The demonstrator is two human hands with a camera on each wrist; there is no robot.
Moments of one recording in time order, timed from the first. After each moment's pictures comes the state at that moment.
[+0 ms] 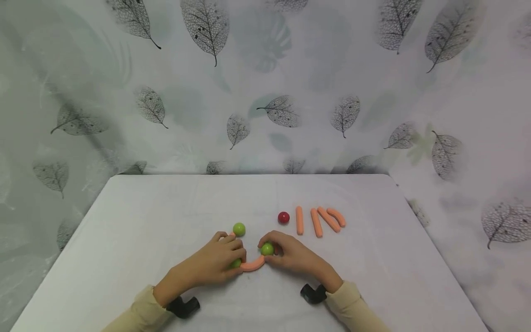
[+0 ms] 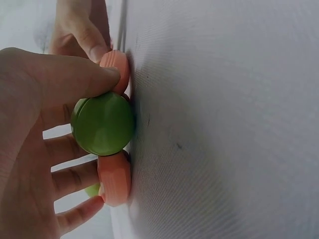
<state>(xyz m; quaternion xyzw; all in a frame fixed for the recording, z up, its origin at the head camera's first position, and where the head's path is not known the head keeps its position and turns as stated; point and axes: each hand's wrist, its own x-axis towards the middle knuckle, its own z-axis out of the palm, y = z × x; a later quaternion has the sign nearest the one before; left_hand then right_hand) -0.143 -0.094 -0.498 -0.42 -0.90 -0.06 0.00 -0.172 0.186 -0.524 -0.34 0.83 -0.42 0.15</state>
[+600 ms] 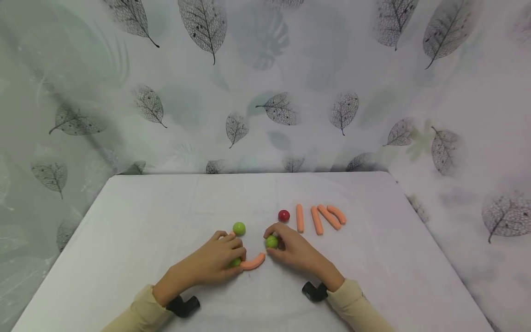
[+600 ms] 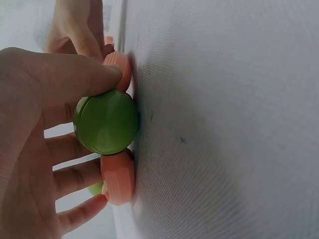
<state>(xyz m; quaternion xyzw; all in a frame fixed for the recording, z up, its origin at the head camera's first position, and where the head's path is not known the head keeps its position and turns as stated) -0.141 -0.094 -0.496 -0.43 -0.90 -0.06 0.00 -0.166 0.185 -0.515 -0.29 0.87 -0.40 0.09</state>
